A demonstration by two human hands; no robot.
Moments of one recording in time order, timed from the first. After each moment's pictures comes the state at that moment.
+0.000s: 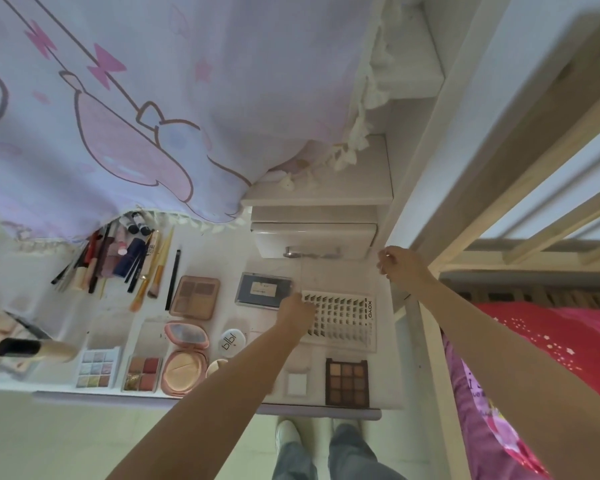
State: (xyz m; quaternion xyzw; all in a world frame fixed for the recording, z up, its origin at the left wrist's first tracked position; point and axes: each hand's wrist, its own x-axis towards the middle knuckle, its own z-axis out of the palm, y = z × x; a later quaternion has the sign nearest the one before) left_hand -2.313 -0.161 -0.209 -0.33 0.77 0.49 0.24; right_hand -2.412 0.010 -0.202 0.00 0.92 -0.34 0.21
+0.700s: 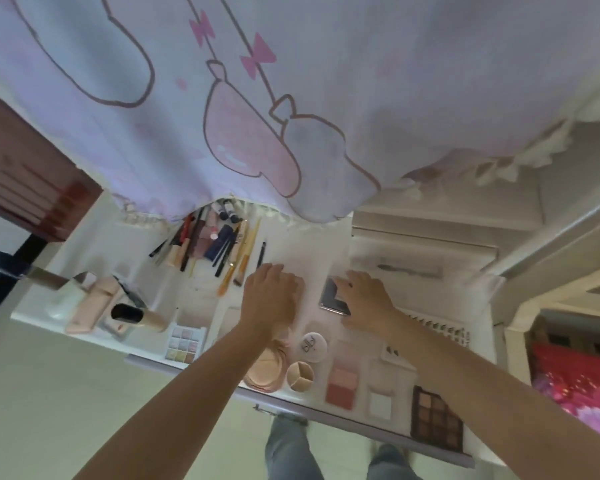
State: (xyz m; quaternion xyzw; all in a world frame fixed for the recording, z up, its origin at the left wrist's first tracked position) left_hand -2.266 -0.324 -0.175 -0.13 0.99 0.07 0.07; right_hand -2.357 -0.176 -0.225 -0.38 0.90 0.00 0.23
